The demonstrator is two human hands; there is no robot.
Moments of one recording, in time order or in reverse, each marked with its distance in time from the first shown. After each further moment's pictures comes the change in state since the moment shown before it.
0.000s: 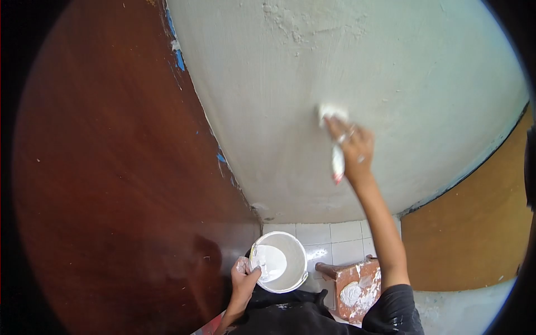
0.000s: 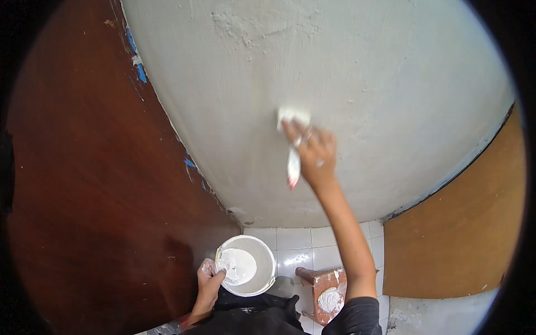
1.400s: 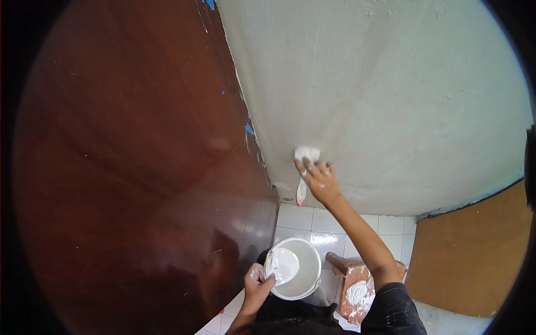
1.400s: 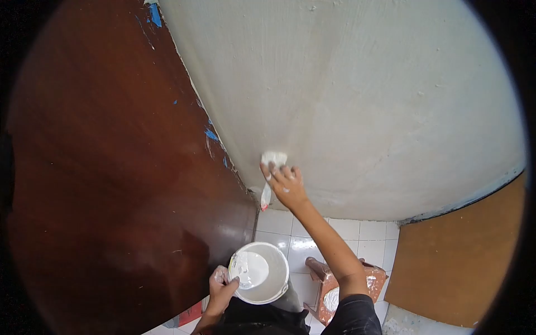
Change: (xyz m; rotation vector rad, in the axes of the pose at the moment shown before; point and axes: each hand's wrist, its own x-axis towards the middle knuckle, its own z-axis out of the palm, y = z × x) left_hand -0.022 -0.046 -0.013 0.075 0.115 -0.098; right_hand -0.151 -0.140 0.145 0.156 -0.325 -0.230
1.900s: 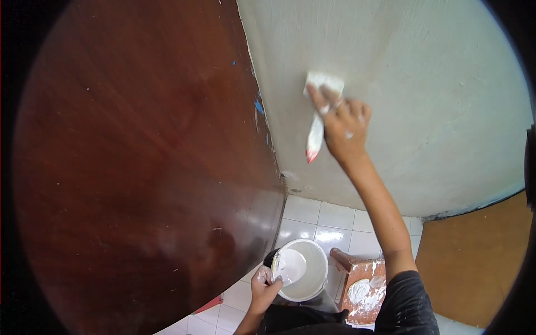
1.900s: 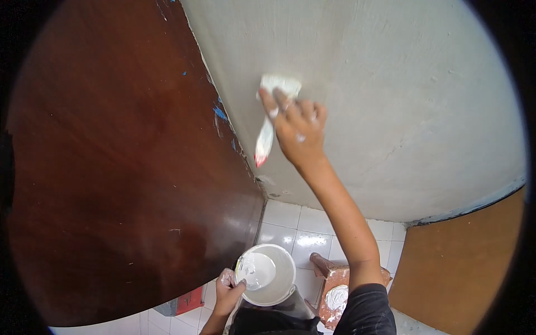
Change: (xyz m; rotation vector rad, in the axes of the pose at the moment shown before) left_hand -0.014 -0.036 0.007 0.000 0.057 -0.073; right_hand 0.116 0.030 -0.056 0.002 0.350 0.116
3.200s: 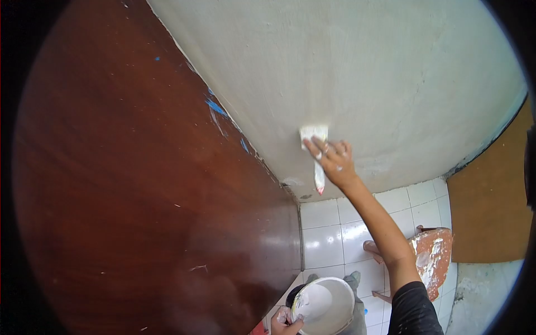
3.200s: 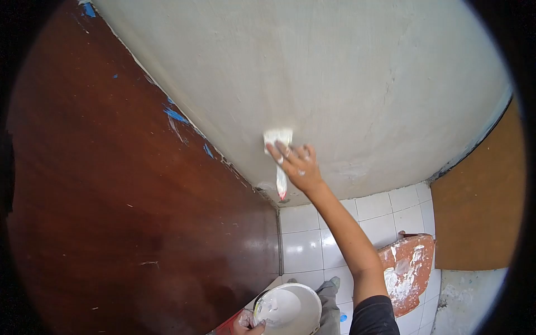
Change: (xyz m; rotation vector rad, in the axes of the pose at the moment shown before) left_hand -0.006 -0.123 -0.092 0.419 -0.213 0.058; right_hand -0.250 -0.030 0.081 -0.061 -0.158 0.114
